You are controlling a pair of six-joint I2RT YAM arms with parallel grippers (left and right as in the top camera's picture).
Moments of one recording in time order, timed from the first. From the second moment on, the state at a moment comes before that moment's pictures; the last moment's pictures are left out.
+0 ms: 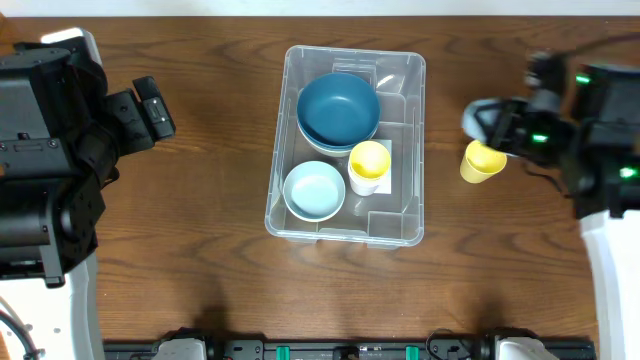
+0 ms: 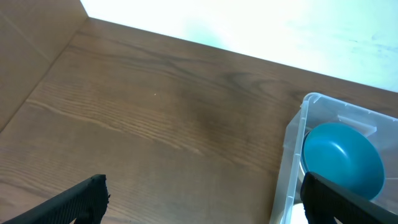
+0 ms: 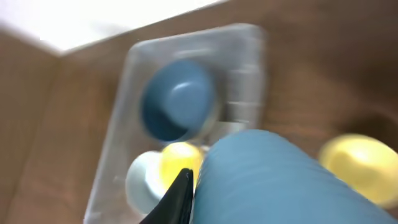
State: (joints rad) left arm 0.04 1.27 1.85 -1.26 -0.12 -0.20; right arm 0.03 1.27 1.41 -0.89 -0.44 0.30
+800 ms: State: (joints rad) left arm 0.04 1.27 1.85 -1.26 -0.12 -0.20; right arm 0.54 1.68 1.46 -0.87 -0.14 0.36
